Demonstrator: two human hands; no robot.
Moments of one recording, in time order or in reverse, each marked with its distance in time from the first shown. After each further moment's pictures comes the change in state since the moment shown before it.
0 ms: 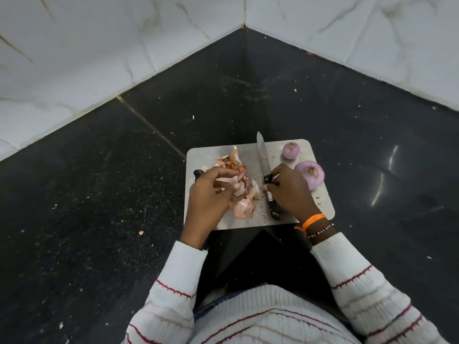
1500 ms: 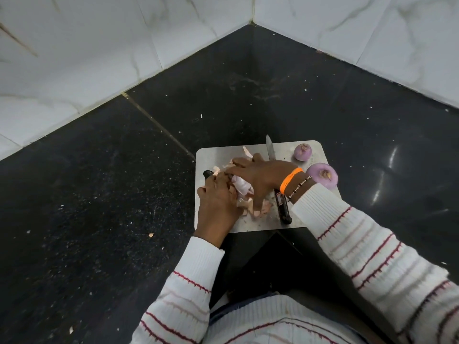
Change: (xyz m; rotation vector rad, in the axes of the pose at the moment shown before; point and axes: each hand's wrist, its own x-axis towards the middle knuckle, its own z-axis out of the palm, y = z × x) left_hand 0.017 -0.034 0.003 0.670 -0.117 -0.103; right_hand 0.044 -0.075 0.002 -0.695 -0.728 -0.524
